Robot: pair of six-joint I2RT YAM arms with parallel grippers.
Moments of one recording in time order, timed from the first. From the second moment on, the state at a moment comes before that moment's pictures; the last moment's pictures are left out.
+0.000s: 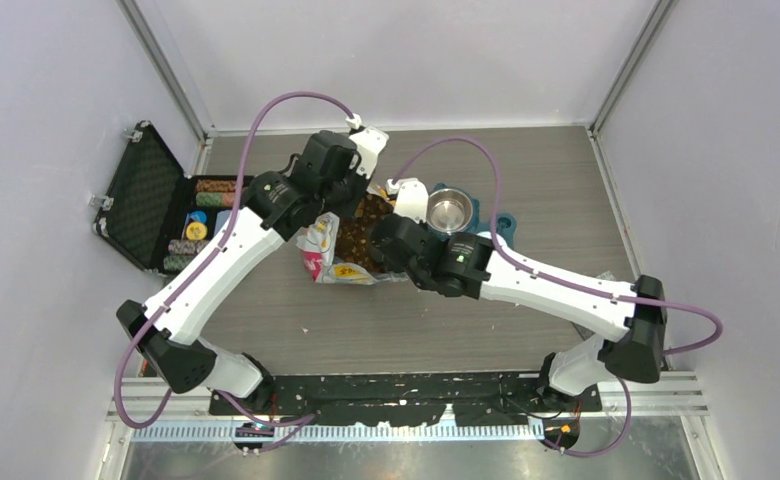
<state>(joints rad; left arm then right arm) -0.72 1.43 1.65 -0.89 -0.18 0.02 1.14 1.46 1.39 -0.67 0.64 0.67</state>
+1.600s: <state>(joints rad) -0.73 1.43 1.61 -0.89 -0.26 0.03 0.88 1.40 0.88 0.16 0.02 0.95</state>
